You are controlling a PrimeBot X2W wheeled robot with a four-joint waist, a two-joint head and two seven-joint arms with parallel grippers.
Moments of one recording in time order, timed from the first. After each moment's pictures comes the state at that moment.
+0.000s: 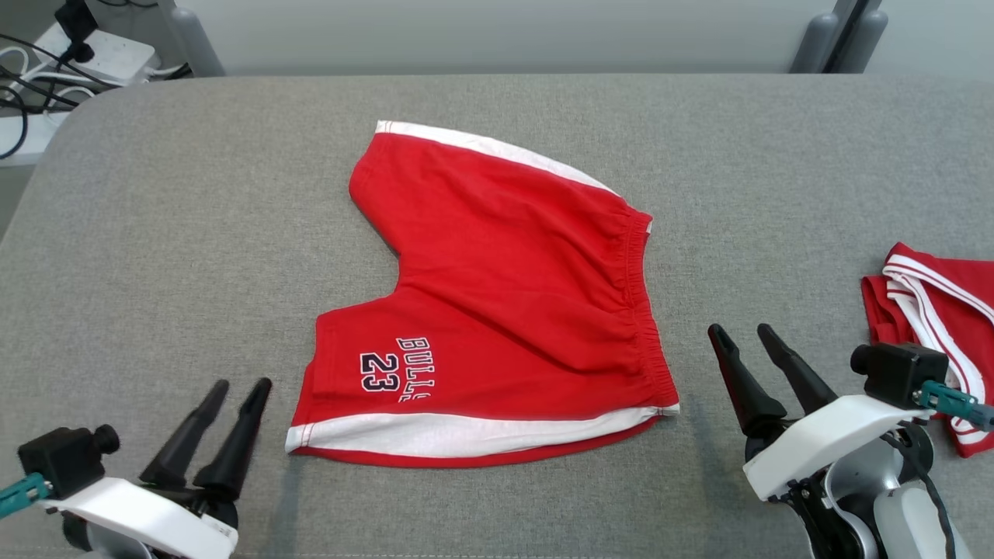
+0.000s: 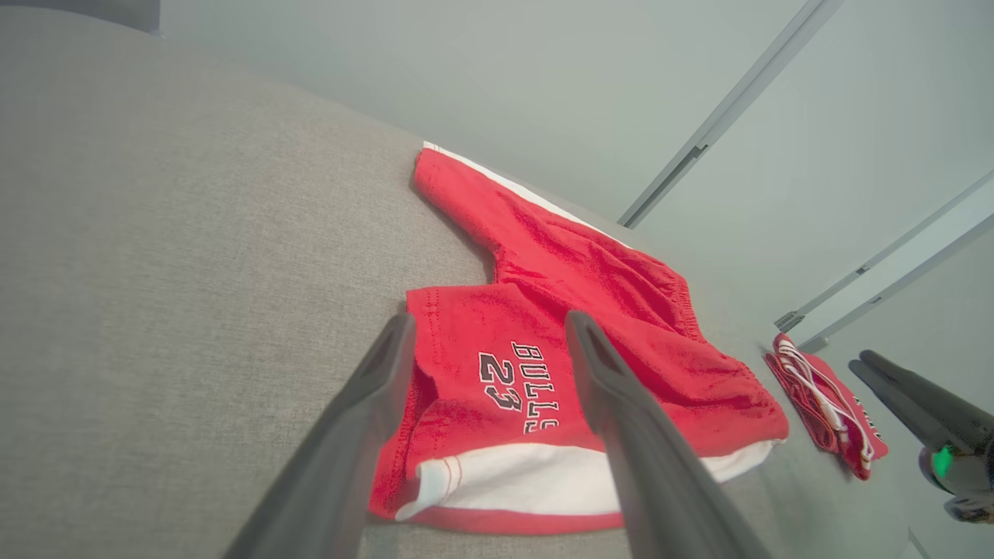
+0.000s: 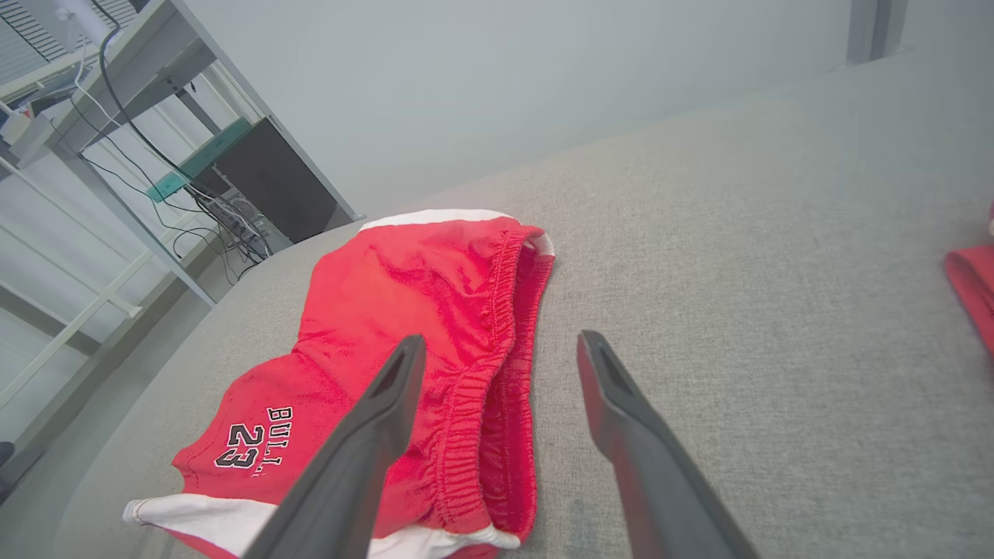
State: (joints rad) left arm -0.13 0.59 -0.53 0.16 -1.16 -0.13 -0.25; right arm -0.15 -0.05 0.10 0.11 0.52 0.13 0.16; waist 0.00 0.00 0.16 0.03
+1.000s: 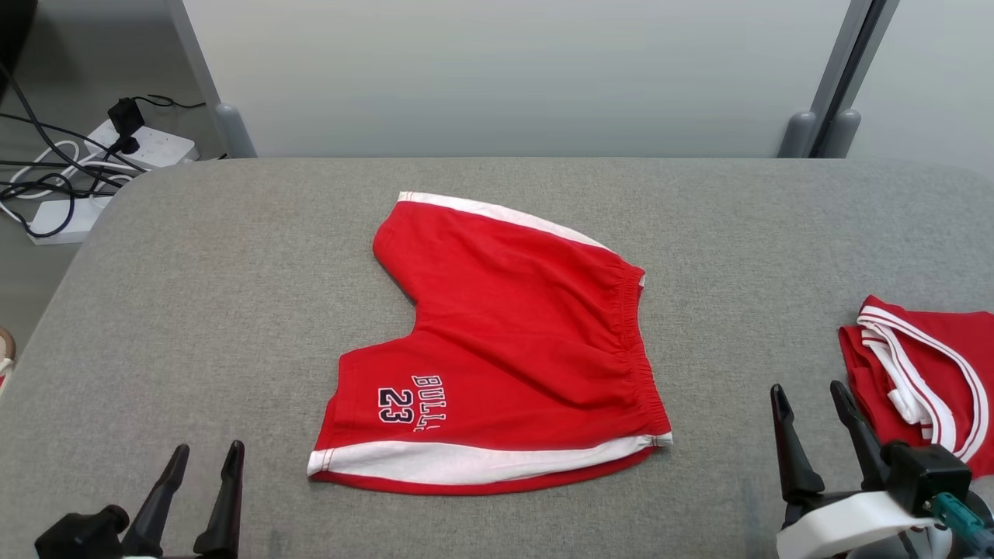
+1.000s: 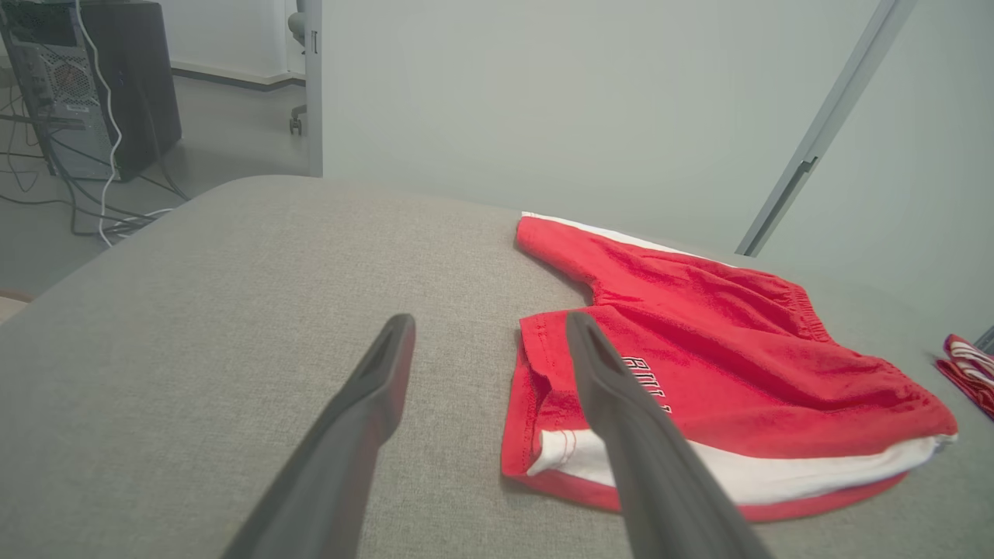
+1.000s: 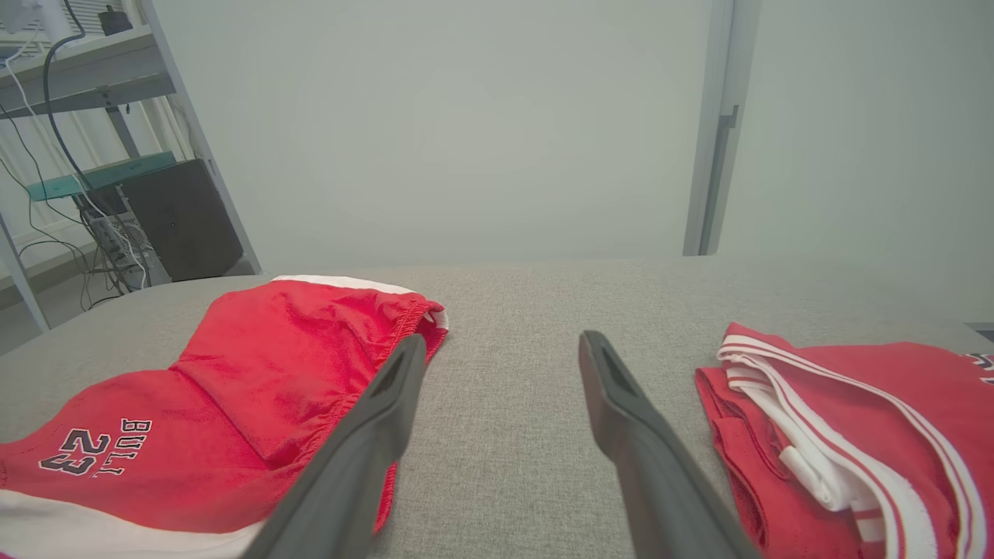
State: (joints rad) left arm 0.06 0.29 -0.11 0.26 -0.57 -0.13 -0.25; right arm -0.05 -0.04 0.02 0.27 0.17 0.13 -0.25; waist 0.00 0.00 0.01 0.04
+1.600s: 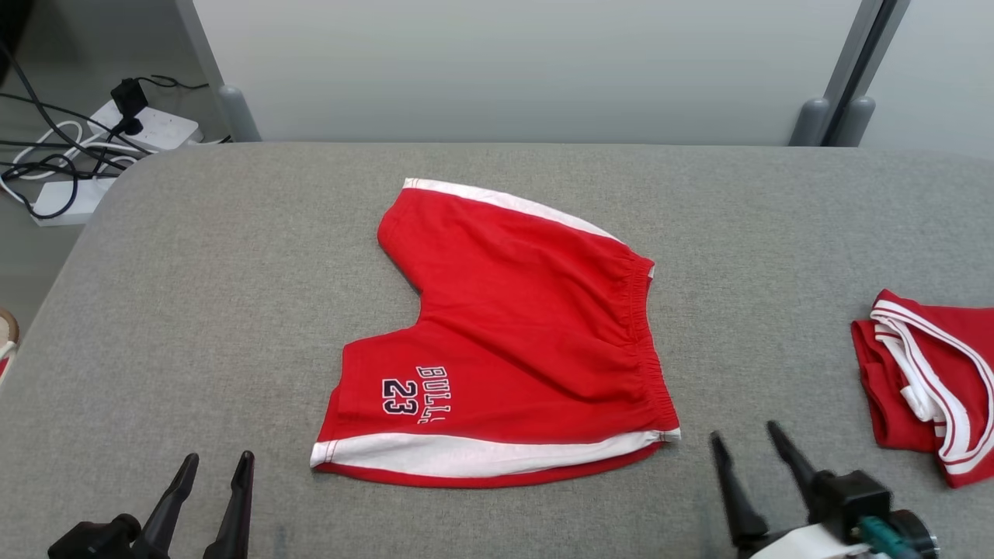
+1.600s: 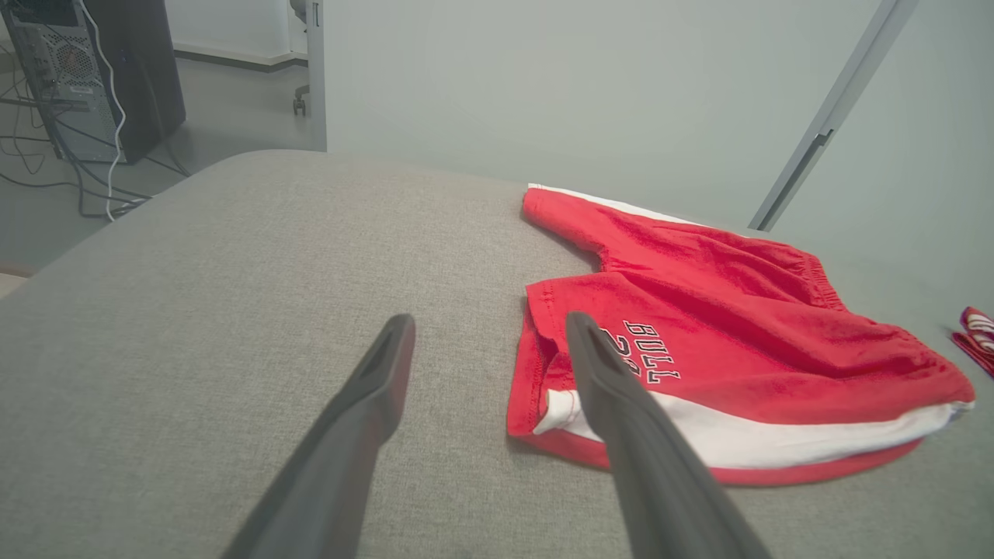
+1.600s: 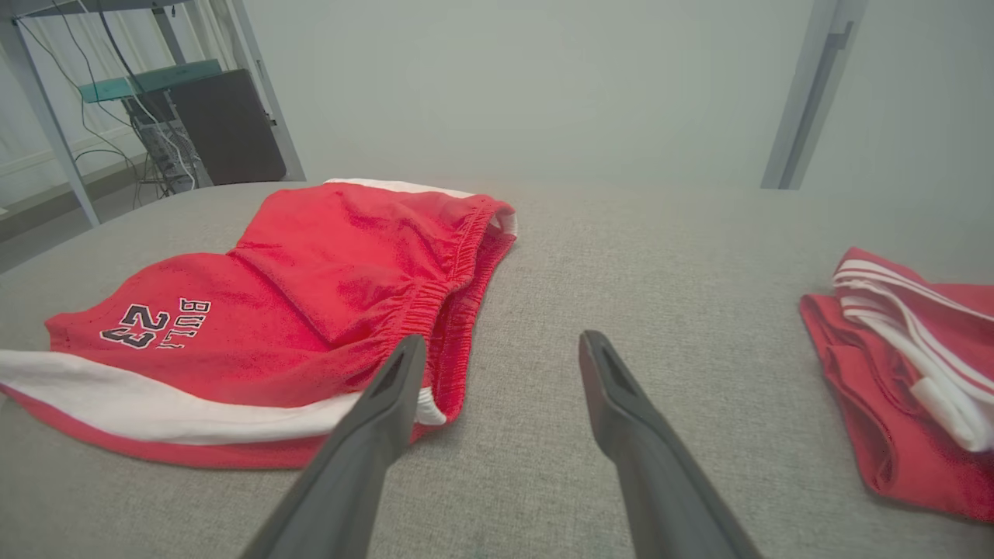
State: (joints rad) left arm 0.10 0.25 -0.07 0.26 -0.50 -0.13 -0.25; right arm -0.02 -0.04 0.11 0.32 0.15 0.13 -0.25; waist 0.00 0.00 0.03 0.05
